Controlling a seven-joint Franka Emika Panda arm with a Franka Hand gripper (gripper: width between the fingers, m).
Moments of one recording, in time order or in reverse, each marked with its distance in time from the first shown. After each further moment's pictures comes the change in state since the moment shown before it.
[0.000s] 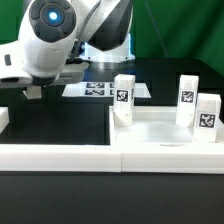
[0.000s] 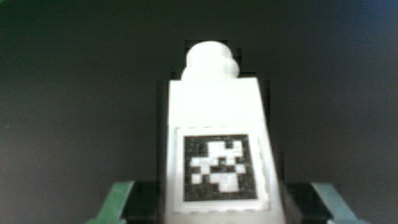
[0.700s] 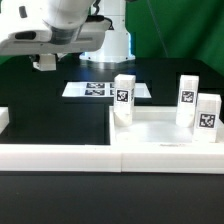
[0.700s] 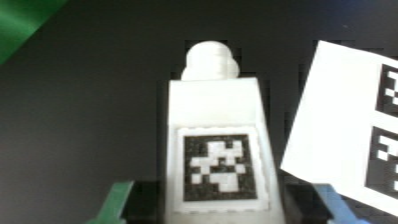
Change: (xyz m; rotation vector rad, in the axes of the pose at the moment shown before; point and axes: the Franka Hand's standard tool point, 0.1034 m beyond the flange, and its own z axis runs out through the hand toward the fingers) arm -0.021 -0.016 -0.098 -0.029 0.089 -0.037
